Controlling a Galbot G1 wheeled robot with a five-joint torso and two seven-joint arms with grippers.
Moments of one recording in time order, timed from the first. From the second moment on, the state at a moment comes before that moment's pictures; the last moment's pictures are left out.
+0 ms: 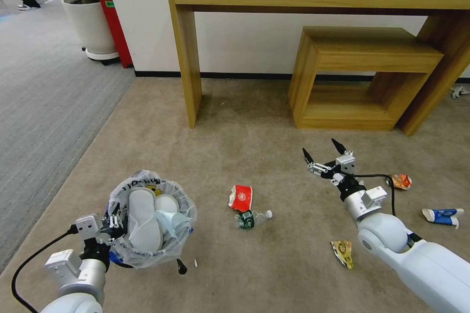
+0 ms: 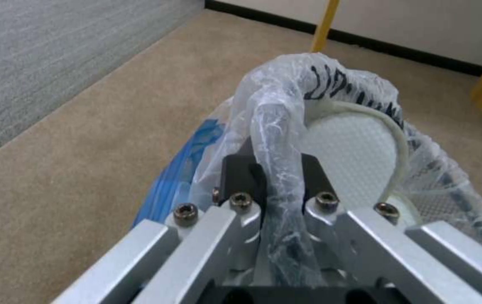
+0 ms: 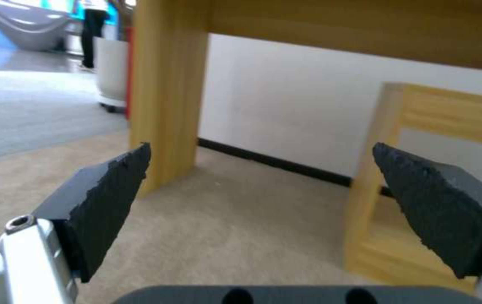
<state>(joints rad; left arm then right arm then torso) 1.69 -1.41 -0.79 -2.19 -0.45 0.26 -0.08 -0.98 0.65 -0.03 1.70 0.61 0.41 0.19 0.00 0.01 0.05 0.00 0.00</state>
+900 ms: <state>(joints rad) 1.59 -1.44 -0.73 -2.11 -0.44 0.25 -0.09 -0.80 0.48 -0.38 1.29 0.55 0.62 -0.45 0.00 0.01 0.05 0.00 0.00</state>
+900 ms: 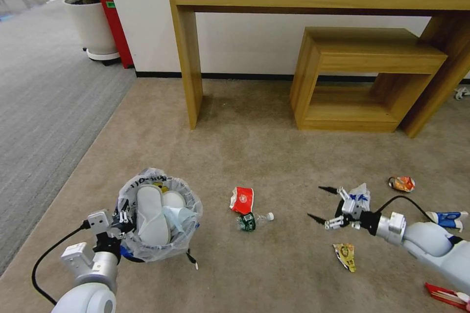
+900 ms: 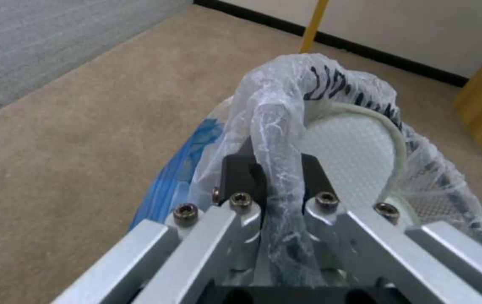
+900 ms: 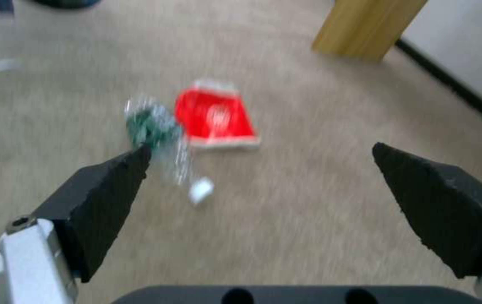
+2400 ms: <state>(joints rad) 1.61 -1.47 -0.75 -2.12 -0.44 0.22 -0.09 -0.46 1.16 -0.69 0.50 0.42 0.71 -0.64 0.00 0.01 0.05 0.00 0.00</state>
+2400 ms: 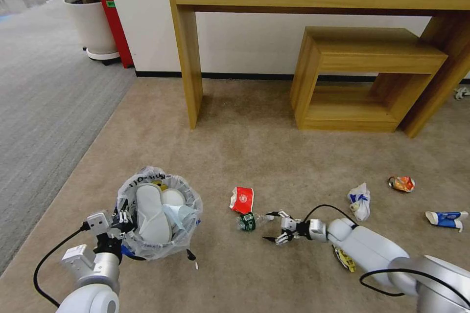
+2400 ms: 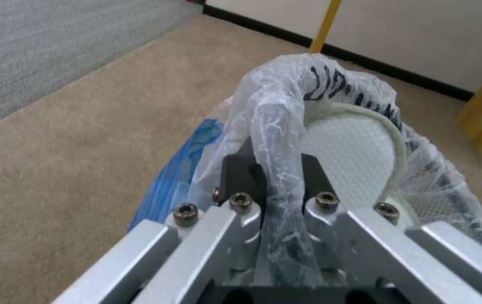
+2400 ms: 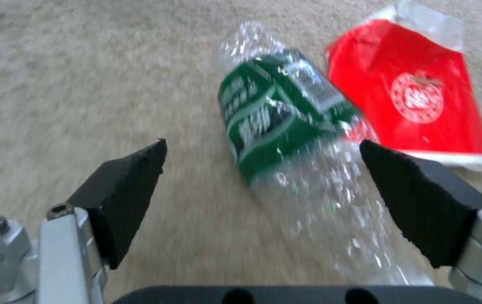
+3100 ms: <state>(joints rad) 1.63 -1.47 -0.74 -2.14 -0.44 0.21 -0.08 -0.47 1.16 -0.66 0.49 0.40 0.69 -0.62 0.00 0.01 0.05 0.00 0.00</state>
